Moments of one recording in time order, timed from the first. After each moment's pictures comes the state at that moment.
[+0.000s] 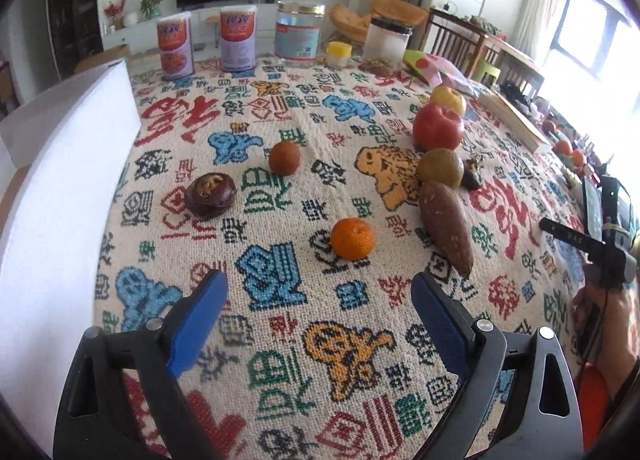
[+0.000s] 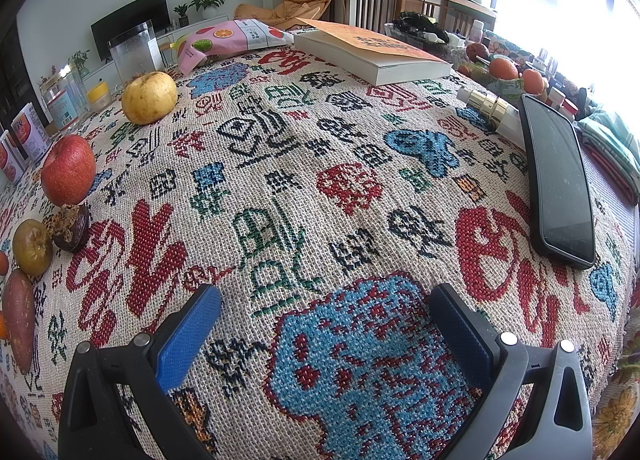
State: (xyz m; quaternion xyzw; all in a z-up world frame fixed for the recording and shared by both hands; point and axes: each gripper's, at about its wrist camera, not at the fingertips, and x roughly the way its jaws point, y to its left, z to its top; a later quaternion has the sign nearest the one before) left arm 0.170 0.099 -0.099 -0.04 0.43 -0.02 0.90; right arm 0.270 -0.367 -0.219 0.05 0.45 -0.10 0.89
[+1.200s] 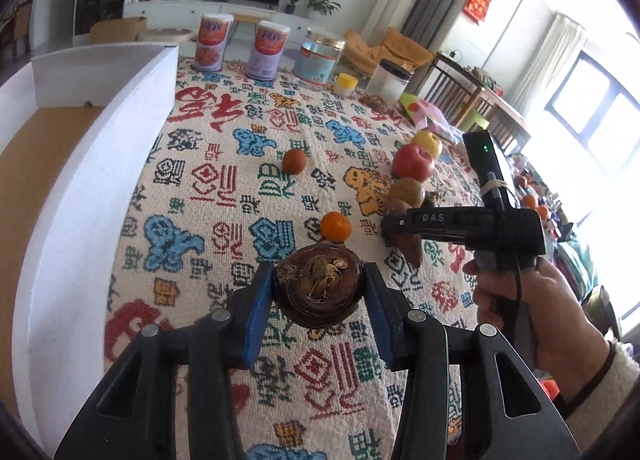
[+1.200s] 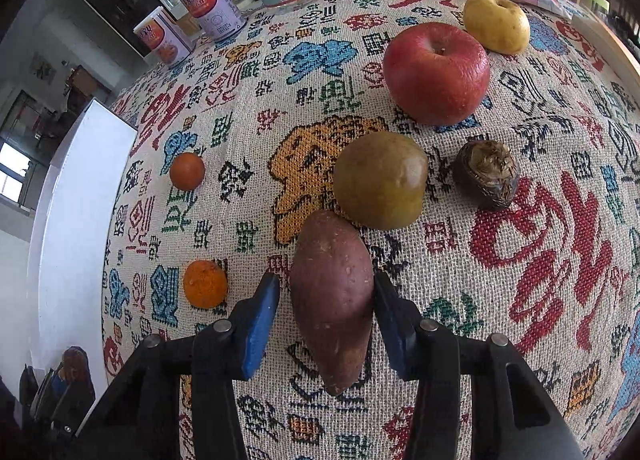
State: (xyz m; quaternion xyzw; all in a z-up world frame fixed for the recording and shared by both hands) left arm 0.092 0.137 -0.067 -0.18 0.40 -0.05 0.90; right arm 0.307 -0.130 -0.212 0.04 0.58 0.18 0.79
